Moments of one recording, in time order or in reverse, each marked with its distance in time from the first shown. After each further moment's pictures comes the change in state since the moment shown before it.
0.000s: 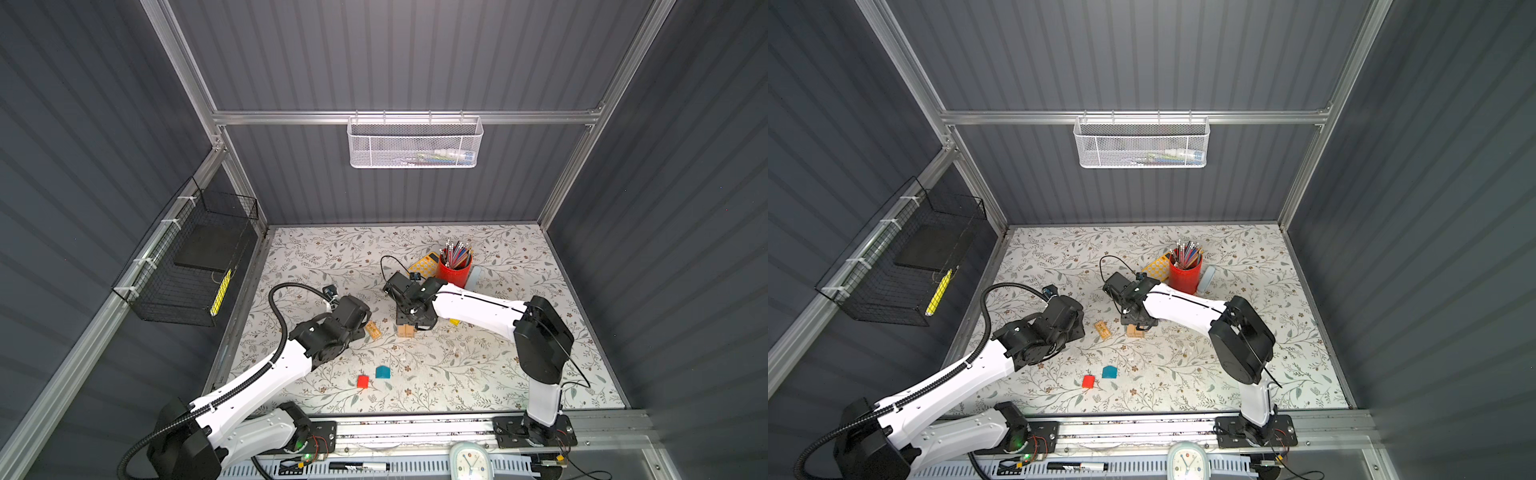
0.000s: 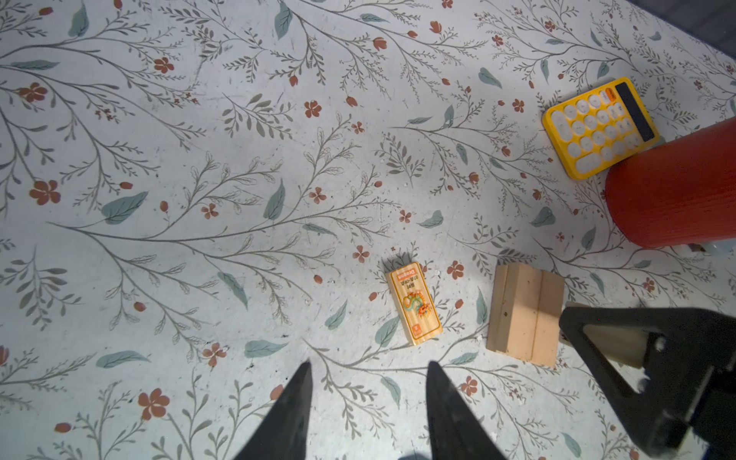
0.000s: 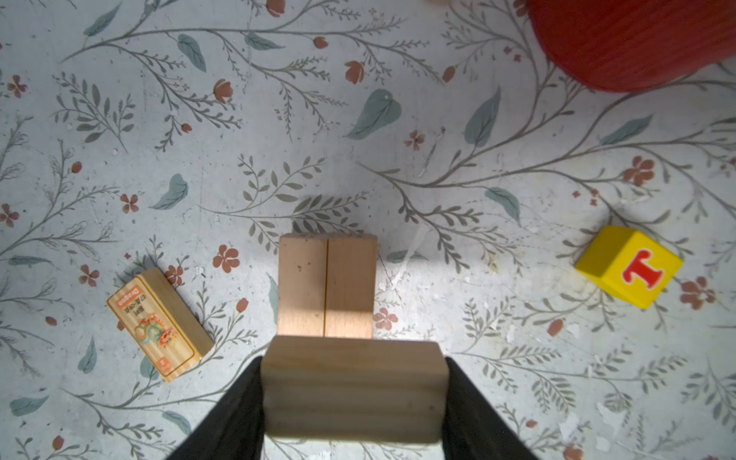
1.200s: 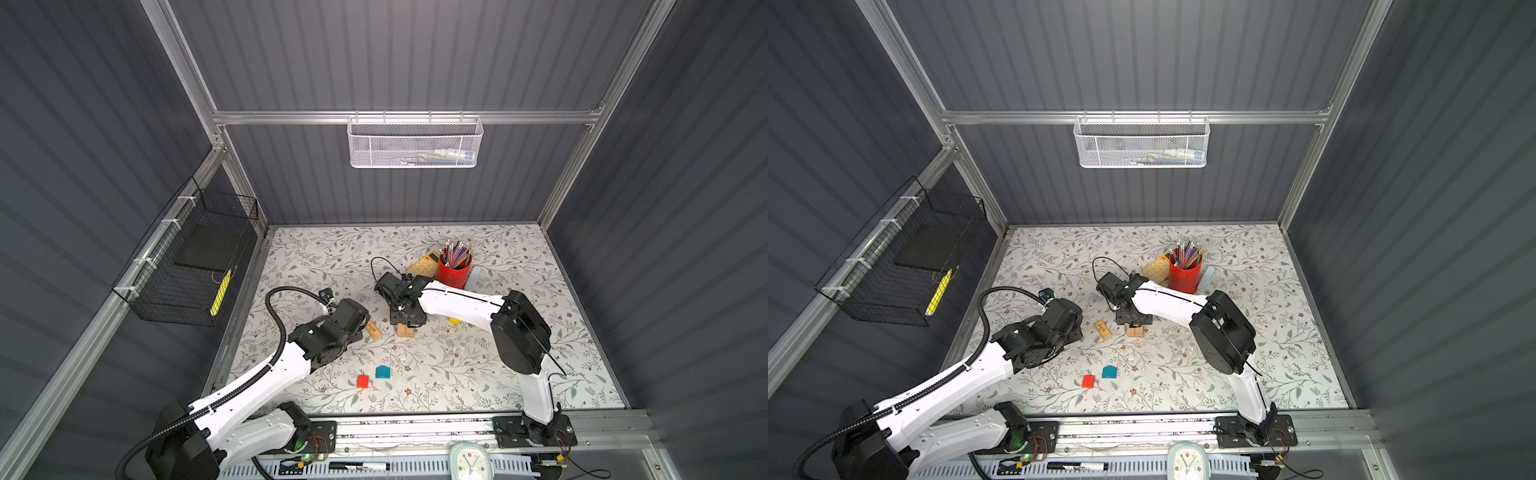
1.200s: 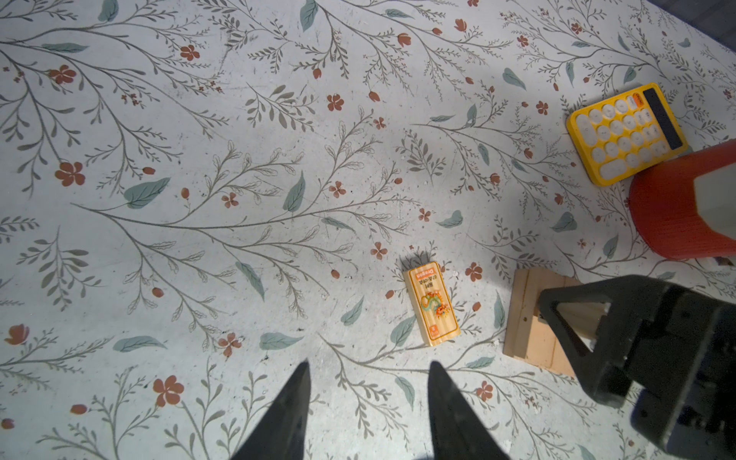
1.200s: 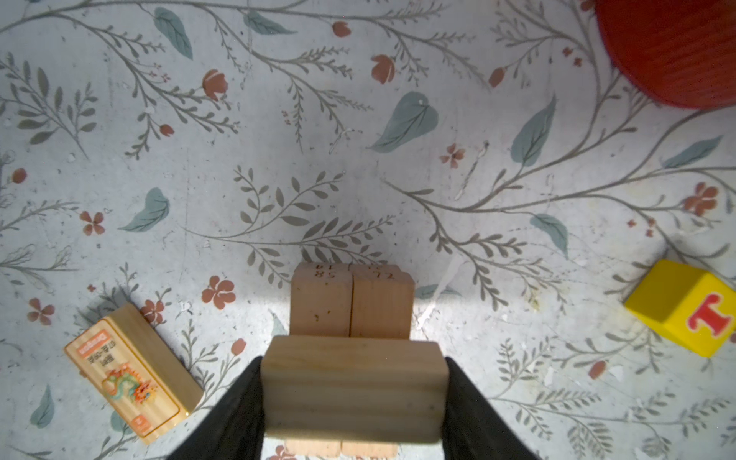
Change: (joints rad) left arm 0.000 -0.009 -0.023 -0.011 -0.018 -0.035; right arm 0.000 0.127 0.099 -0.027 0.001 -0.017
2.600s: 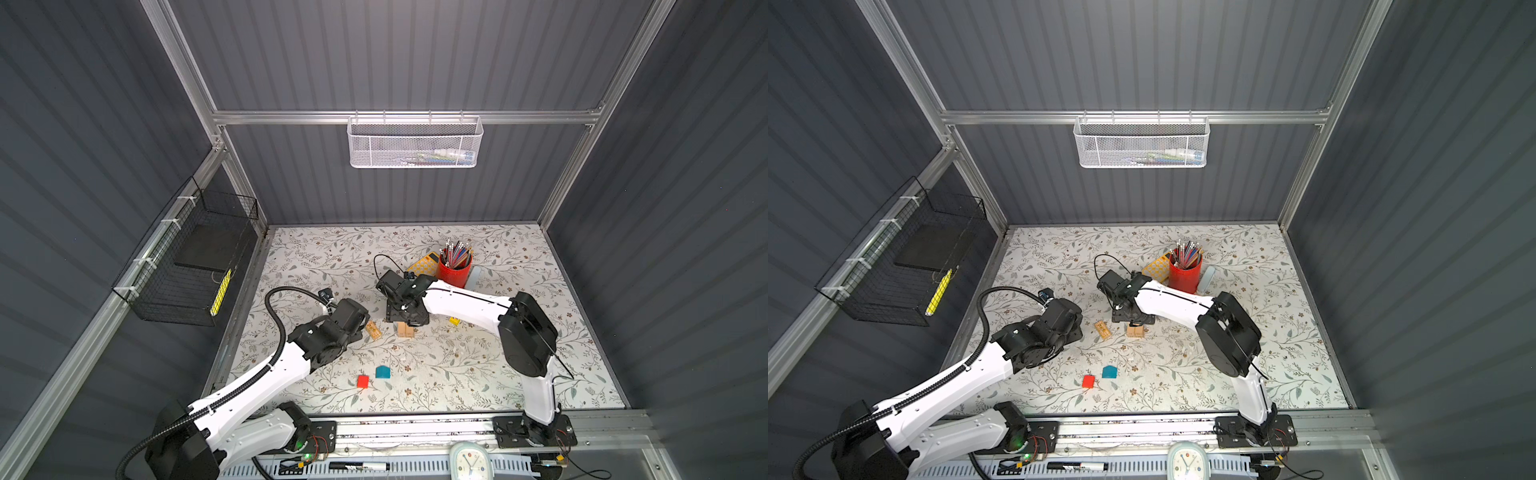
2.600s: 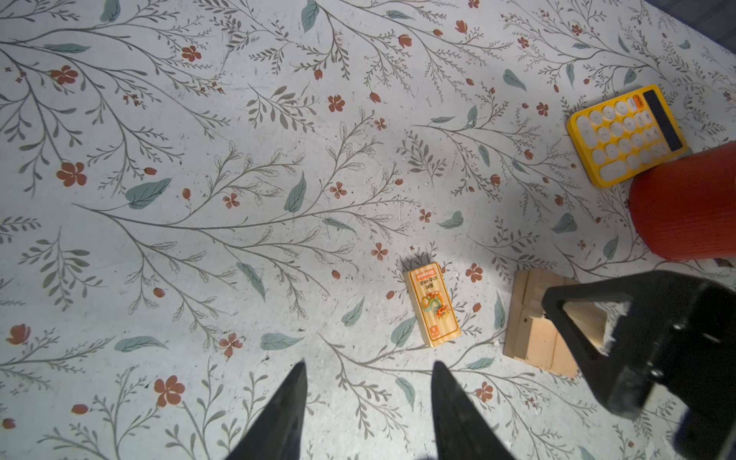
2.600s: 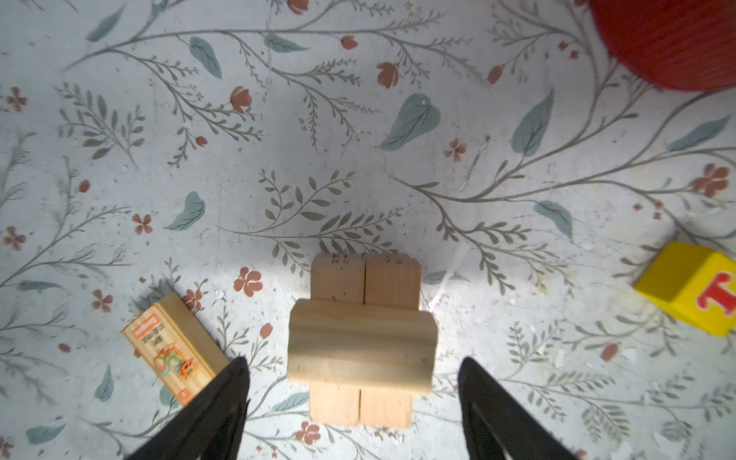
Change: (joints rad) left arm 0.006 -0.012 0.000 -0.002 0.000 0.001; right arm 0.000 -0.084 -0.040 0.028 -0.027 0.048
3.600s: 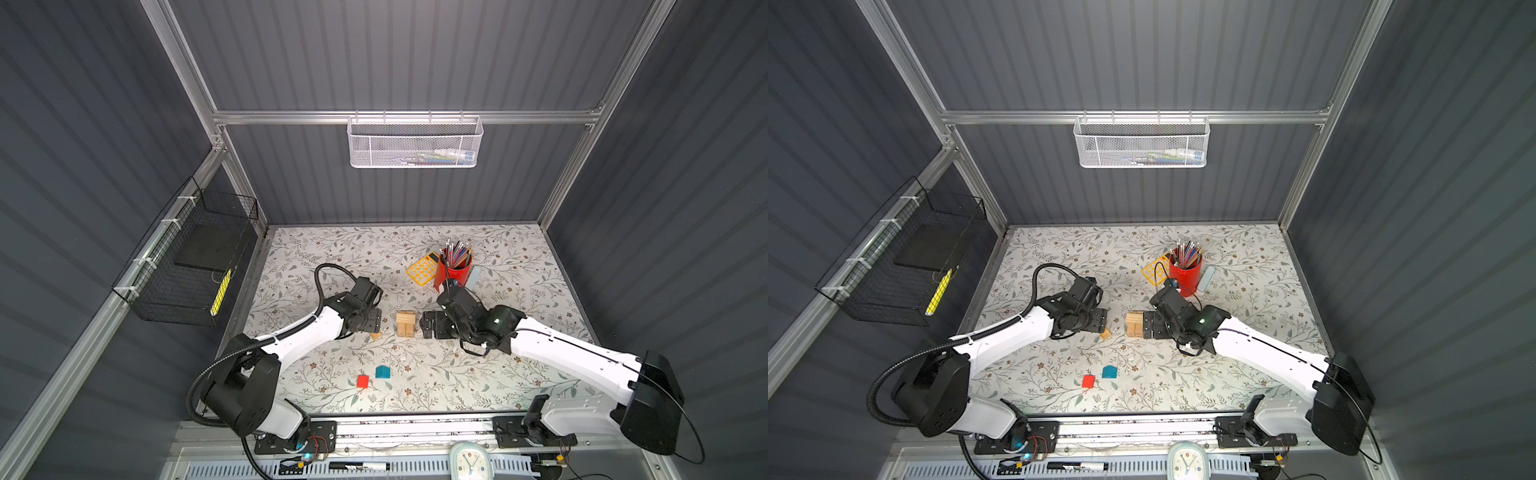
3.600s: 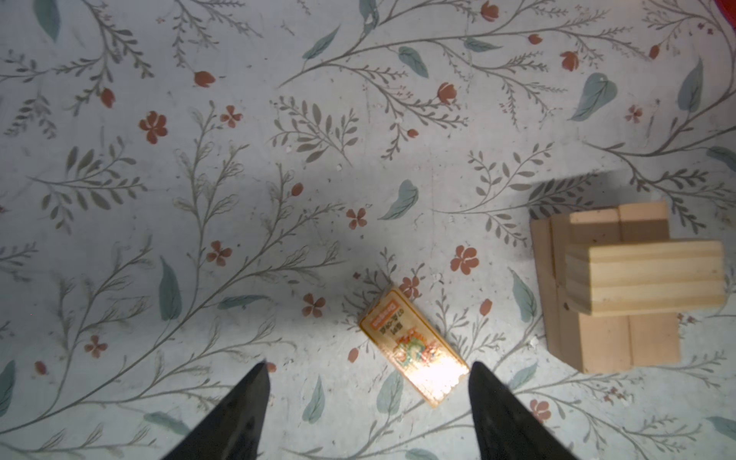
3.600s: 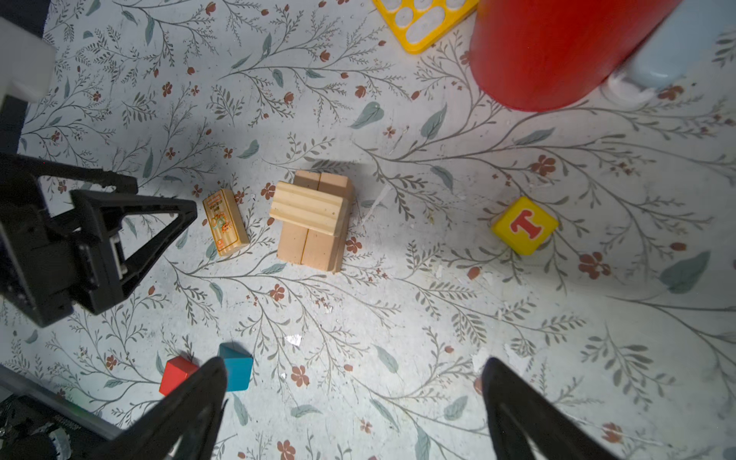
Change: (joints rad) left arm 0.119 0.452 0.147 0.201 0.276 0.583; right arm -0.050 -0.724 -0.631 0.261 -0.074 -0.206
